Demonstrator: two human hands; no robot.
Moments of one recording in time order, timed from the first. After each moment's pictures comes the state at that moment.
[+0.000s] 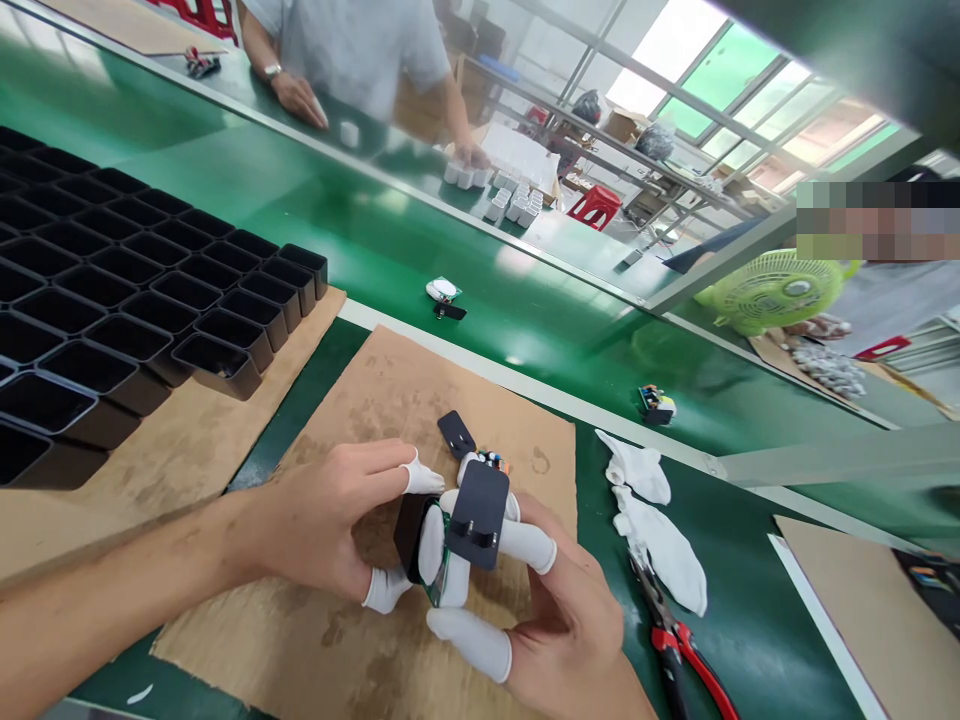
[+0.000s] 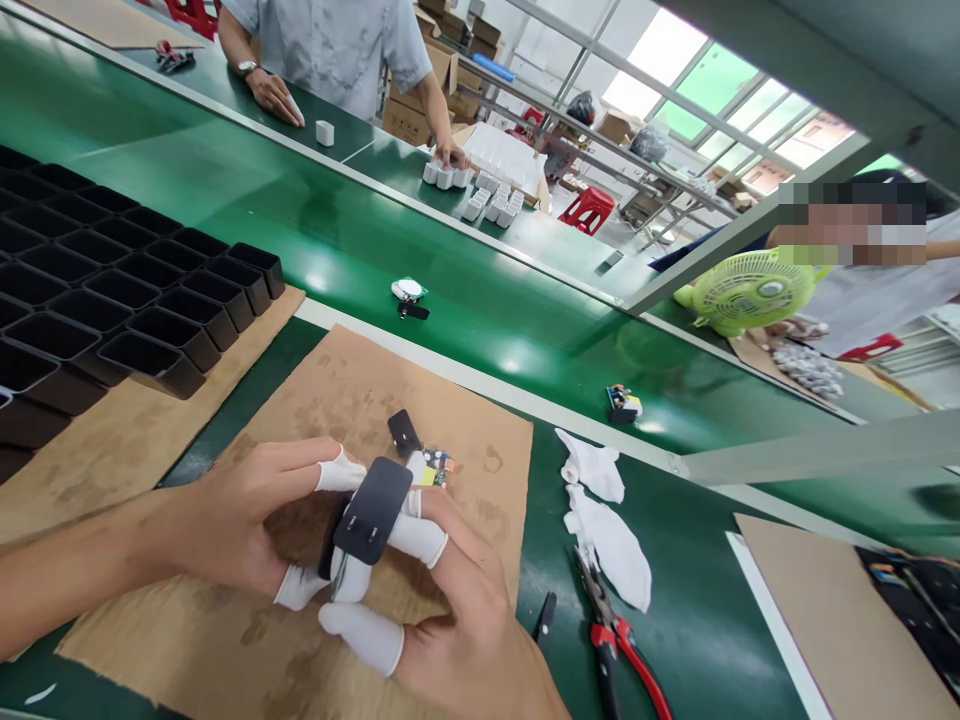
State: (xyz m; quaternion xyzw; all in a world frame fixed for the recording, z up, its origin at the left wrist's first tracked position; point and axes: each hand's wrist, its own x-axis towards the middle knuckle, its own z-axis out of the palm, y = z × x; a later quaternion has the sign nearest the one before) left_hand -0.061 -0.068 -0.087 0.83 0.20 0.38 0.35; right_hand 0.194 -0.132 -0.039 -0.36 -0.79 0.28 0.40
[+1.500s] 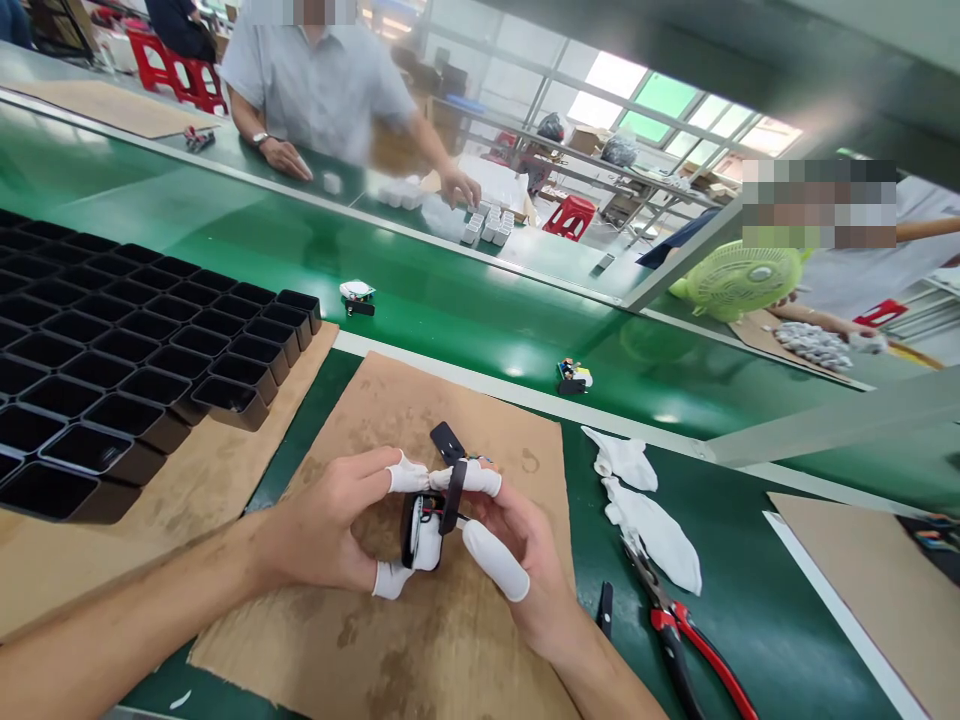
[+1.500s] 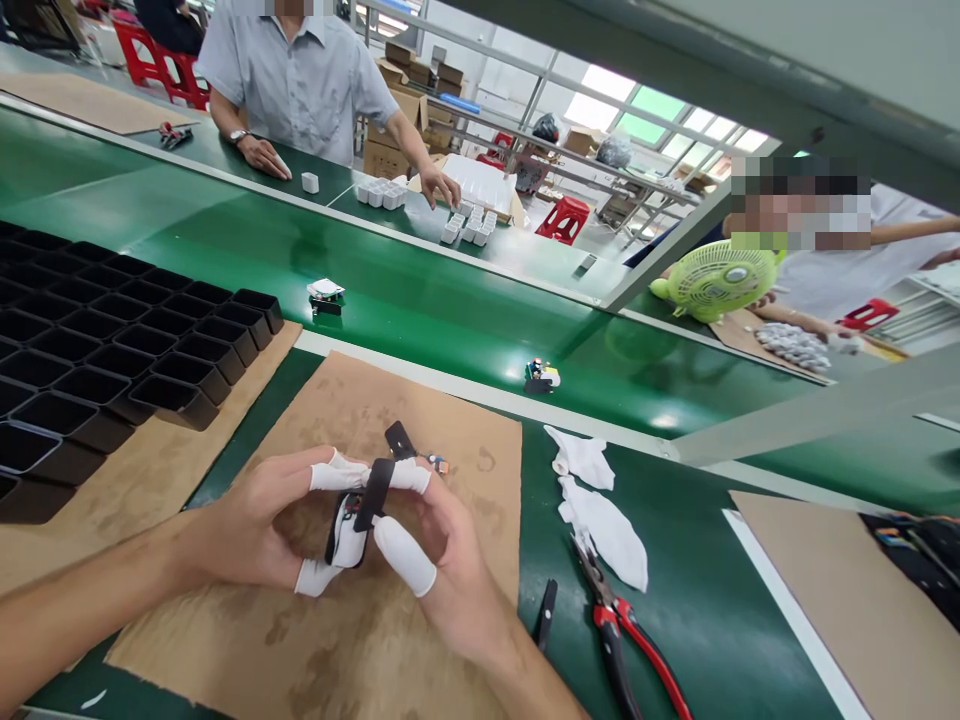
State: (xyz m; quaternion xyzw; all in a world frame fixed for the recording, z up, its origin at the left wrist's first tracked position) left_hand -0.059 -0.071 -0.089 0.82 0.21 0.41 0.33; right_hand 0.182 -0.125 -0.047 -0.39 -0.57 0.57 0.43
